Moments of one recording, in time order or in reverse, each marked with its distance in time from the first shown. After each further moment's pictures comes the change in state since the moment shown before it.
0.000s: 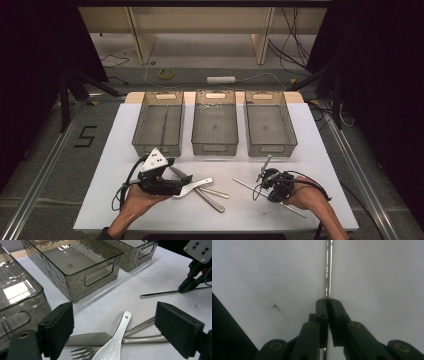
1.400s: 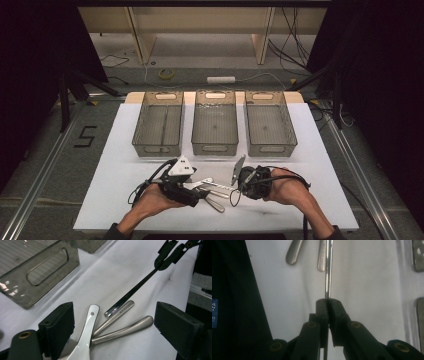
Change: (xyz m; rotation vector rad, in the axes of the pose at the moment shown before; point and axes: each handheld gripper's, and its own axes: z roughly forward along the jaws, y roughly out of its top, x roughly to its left) left arm -0.035 0.011 0.034 0.180 -0.181 0.178; right arm 0.049 0.056 -0.052 -0.120 -0.049 -0.319
